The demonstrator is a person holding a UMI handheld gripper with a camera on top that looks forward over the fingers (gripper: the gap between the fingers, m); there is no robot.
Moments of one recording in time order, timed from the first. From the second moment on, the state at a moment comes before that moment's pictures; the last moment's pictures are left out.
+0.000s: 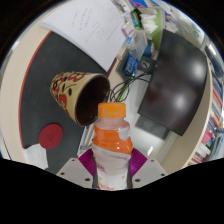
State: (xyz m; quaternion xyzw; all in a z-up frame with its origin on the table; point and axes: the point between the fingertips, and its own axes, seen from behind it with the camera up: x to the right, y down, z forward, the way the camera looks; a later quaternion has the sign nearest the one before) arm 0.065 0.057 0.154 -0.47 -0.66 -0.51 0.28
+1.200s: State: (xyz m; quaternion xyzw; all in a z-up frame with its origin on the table) arm 0.099 0.042 0.087 -0.78 -0.03 0.03 0.63
